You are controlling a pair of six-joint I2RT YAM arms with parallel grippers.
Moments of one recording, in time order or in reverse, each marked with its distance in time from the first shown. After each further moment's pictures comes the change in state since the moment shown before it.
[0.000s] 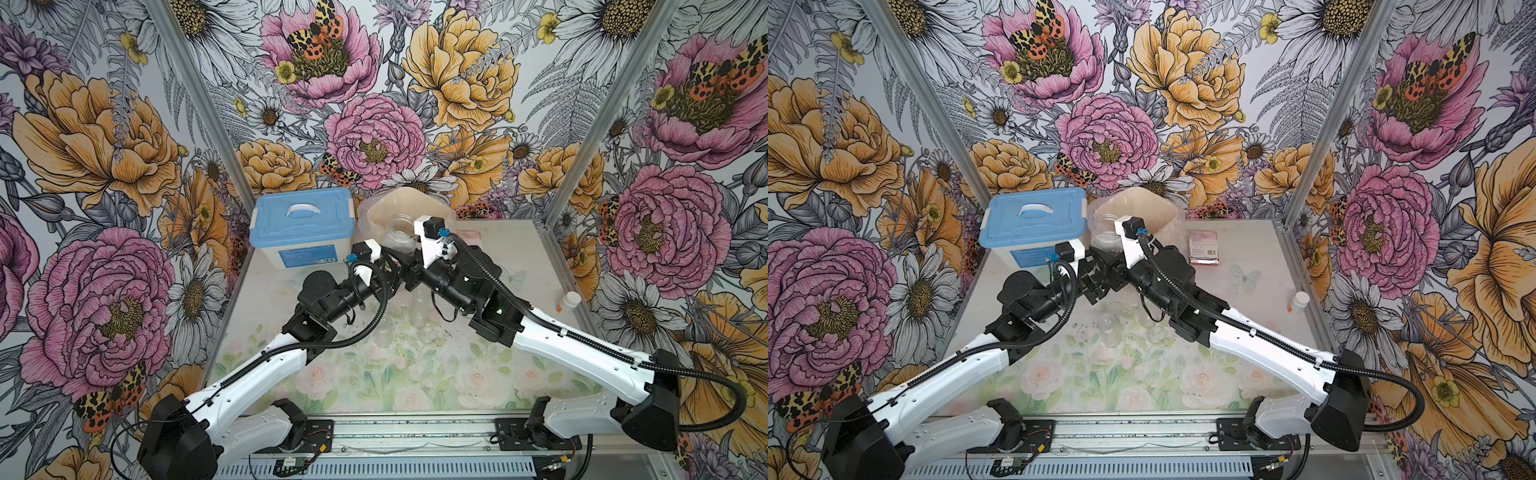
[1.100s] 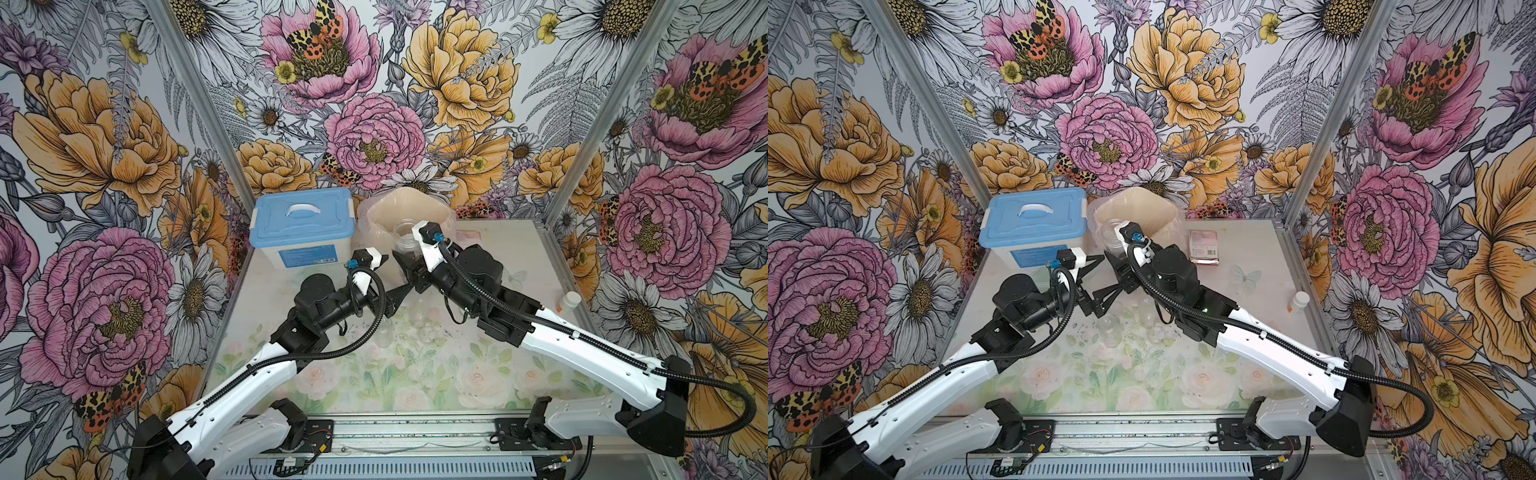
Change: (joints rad) left arm 0.017 -0.124 0.000 -0.263 -0.009 -0.001; right arm -0.040 -0.051 0.021 -0.230 0.120 -0.232
